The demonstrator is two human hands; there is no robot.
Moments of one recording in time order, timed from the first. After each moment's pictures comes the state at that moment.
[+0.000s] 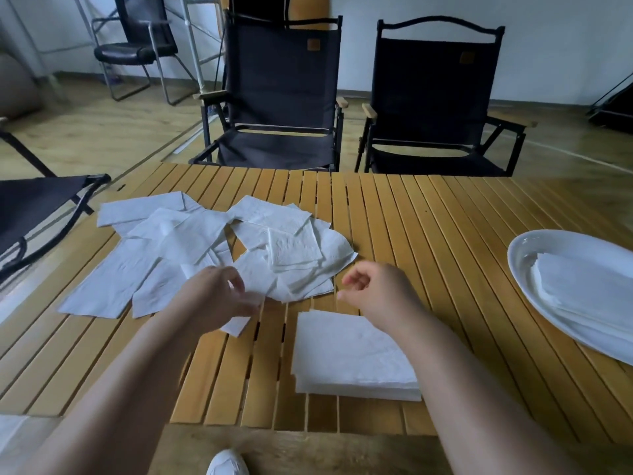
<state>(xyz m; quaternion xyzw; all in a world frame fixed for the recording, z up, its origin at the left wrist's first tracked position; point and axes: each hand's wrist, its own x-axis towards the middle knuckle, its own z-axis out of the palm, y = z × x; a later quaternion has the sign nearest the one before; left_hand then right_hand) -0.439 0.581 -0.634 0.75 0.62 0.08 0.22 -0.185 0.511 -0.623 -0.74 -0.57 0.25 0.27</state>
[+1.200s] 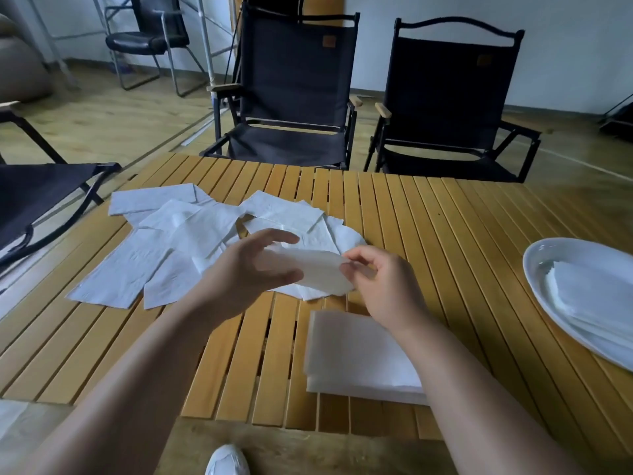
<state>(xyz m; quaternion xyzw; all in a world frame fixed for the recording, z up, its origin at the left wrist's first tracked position) -0.424 0.570 -0.608 0.75 0.48 0.30 0.35 -0.203 0.519 -0.622 -0.65 -0.61 0.18 0.41</state>
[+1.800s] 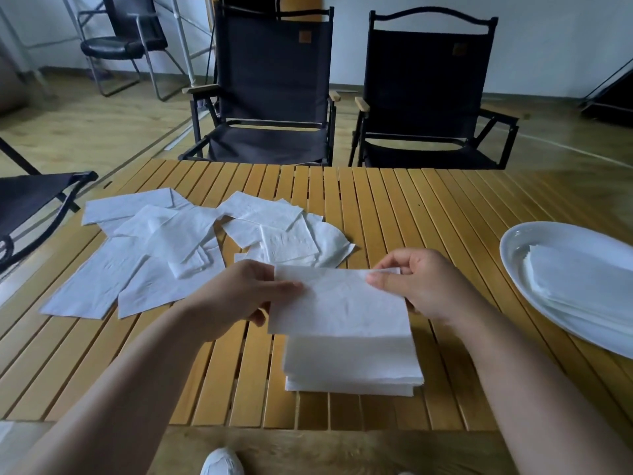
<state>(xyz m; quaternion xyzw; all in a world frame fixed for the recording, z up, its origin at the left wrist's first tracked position) -0.389 0.553 -0.603 0.66 0.47 0.19 0.56 -0.136 0.481 -0.589 -0.69 -0.55 0.34 0.33</state>
